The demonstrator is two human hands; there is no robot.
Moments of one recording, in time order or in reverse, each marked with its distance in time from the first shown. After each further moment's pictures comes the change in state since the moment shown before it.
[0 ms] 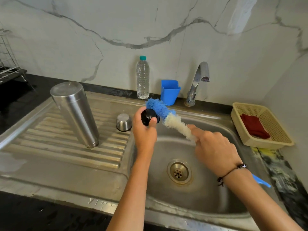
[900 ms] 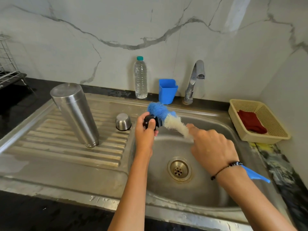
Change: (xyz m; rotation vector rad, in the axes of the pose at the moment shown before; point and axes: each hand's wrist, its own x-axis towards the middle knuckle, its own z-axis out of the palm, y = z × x) left_hand -0.008 -0.004 -0.002 -0.186 -0.109 -0.304; right_hand -0.016 -0.011 -0.006 -0.121 0.049 0.016
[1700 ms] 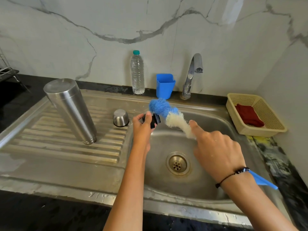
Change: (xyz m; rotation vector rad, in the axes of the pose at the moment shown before) left_hand 0.005 0.001 0.000 -0.076 -0.017 -0.176; right_hand -0.021 0.002 -0.002 -0.106 0.006 0.033
